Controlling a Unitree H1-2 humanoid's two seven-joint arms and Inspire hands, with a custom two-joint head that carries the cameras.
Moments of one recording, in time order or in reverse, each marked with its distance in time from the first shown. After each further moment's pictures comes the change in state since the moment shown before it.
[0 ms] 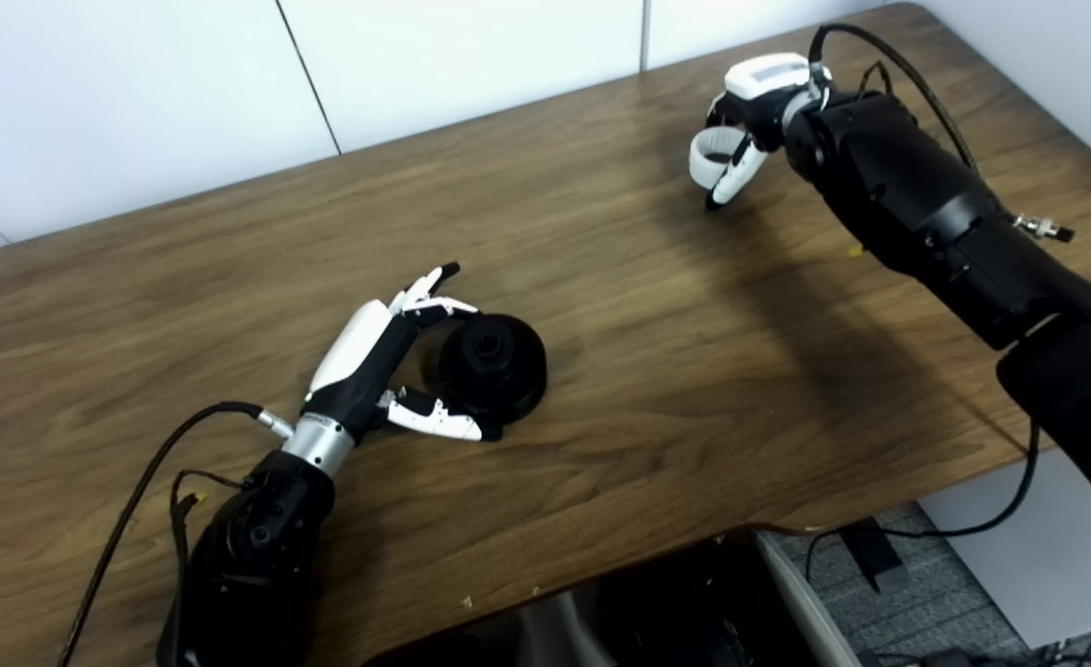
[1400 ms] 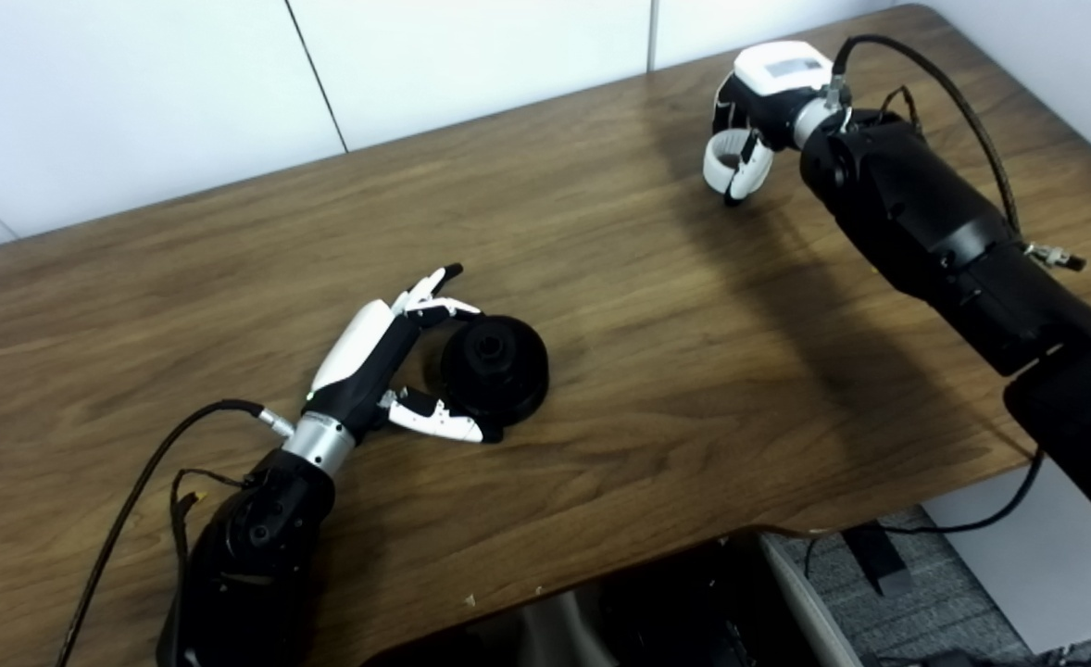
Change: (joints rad) left arm 0.000 0.000 0.005 -0.005 0.000 0.001 -0.011; right arm 0.068 0.014 -0.064 -0.003 0.076 -0.045 -0.282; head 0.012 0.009
